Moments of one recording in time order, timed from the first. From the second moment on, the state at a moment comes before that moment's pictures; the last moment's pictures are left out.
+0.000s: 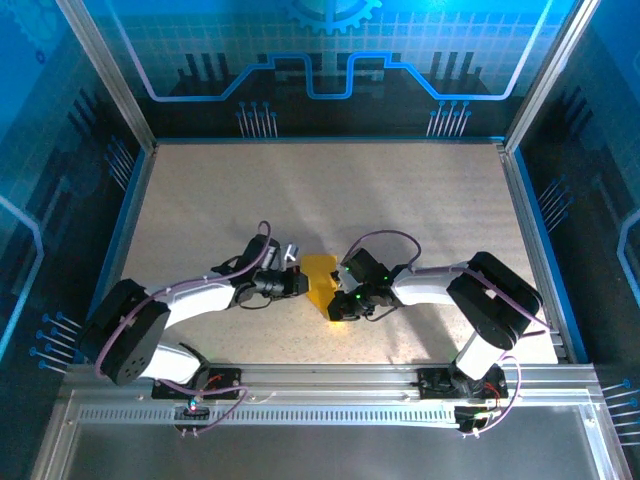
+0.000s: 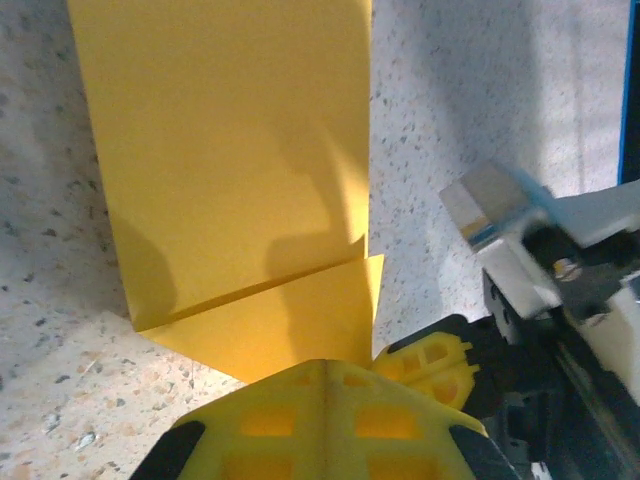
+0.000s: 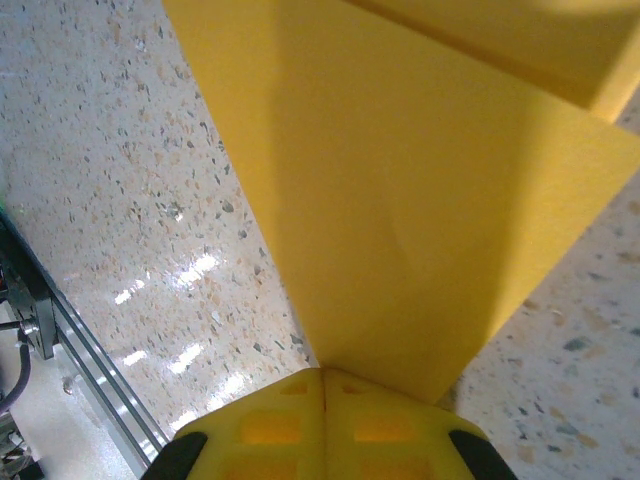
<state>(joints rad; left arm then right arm) -0.55 1.42 0.55 0.01 0.47 -0.77 0.79 1.66 0.69 -0.13 -0.52 0.65</state>
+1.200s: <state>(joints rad) -0.59 1.59 0.60 0.02 0.40 -0.79 0.79 1.64 0.77 -0.20 -0.47 0.64</state>
